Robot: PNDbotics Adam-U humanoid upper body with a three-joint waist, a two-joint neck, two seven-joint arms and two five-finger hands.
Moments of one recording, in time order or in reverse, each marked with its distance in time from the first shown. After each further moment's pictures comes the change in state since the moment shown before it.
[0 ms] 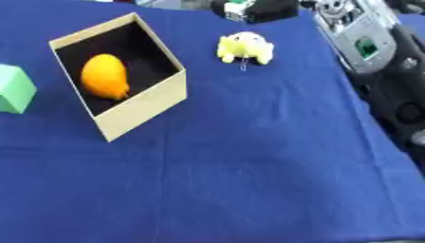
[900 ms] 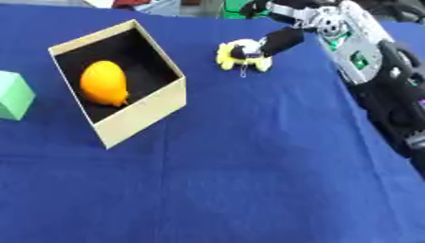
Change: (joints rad) left arm -0.001 0.000 0.000 0.000 -0.002 0.001 -0.002; right arm -0.028 0.000 0.026 0.190 0.128 -0.110 0.038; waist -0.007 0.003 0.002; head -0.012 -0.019
